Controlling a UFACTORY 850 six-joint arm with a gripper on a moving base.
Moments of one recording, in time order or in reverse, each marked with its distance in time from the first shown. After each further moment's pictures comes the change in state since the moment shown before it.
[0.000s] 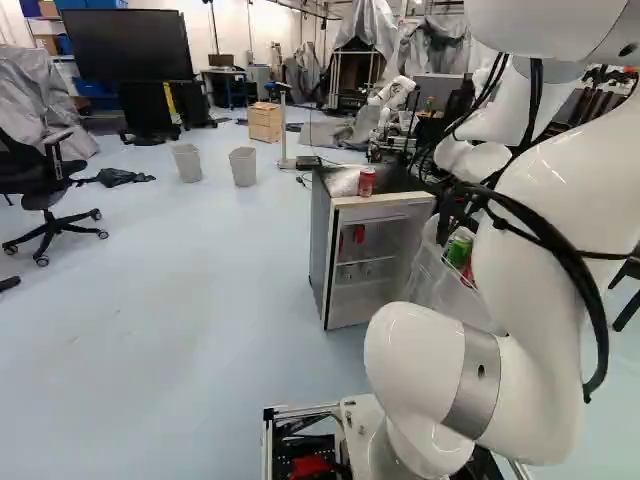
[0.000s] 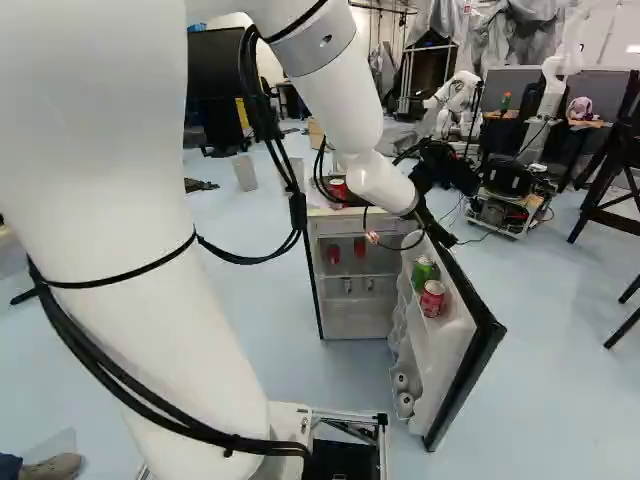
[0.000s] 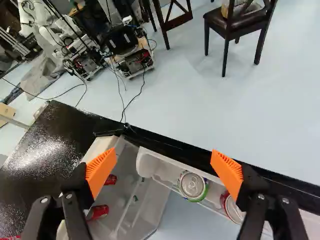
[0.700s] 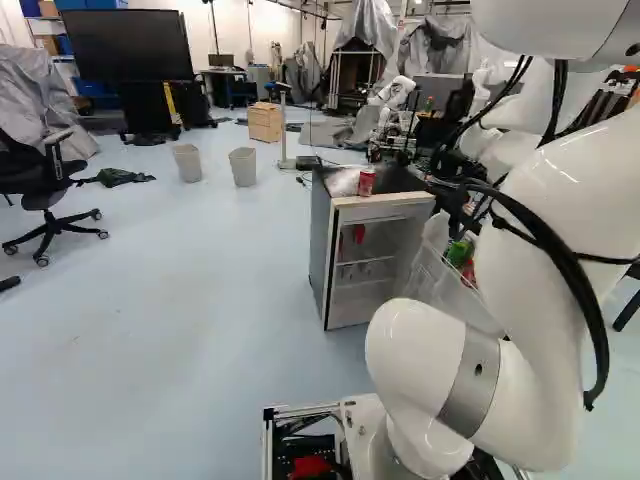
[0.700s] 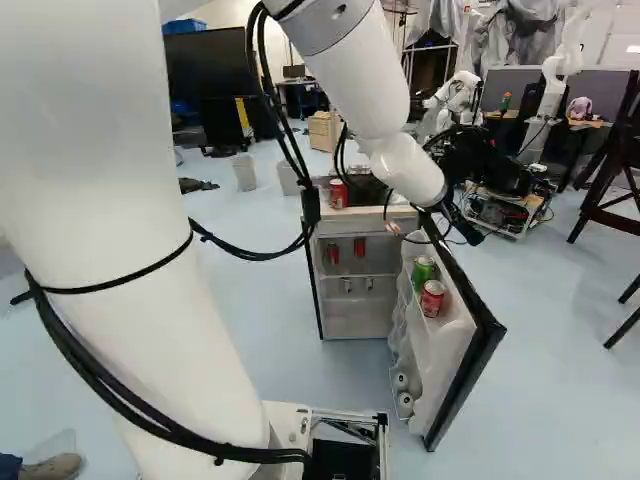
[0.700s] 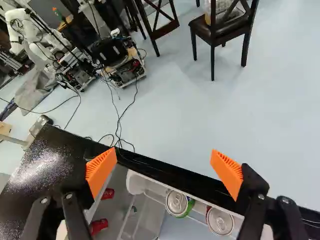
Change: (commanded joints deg) arm -6.1 0.6 -4.4 -0.1 -5.0 0.0
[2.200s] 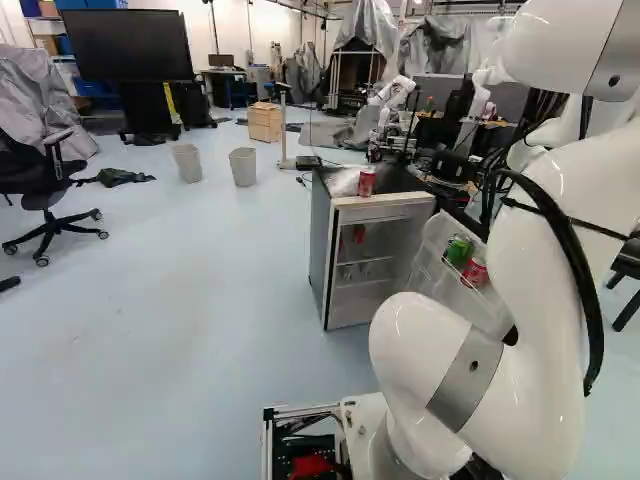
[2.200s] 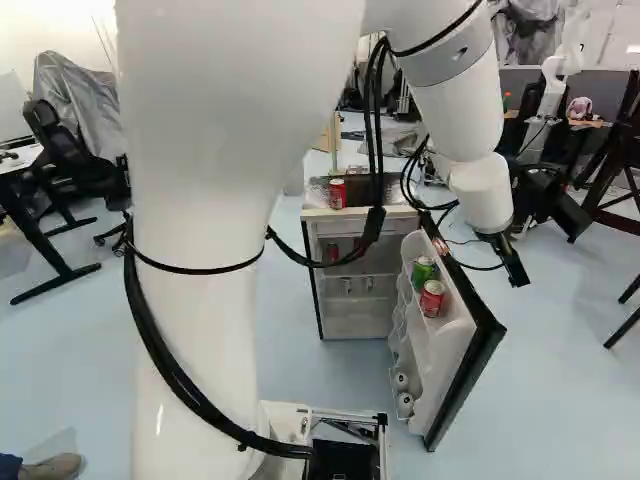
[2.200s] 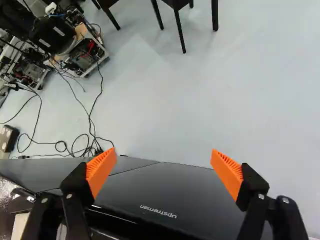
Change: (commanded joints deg) arm -11.1 -16.6 -13.6 0.0 -11.3 0.0
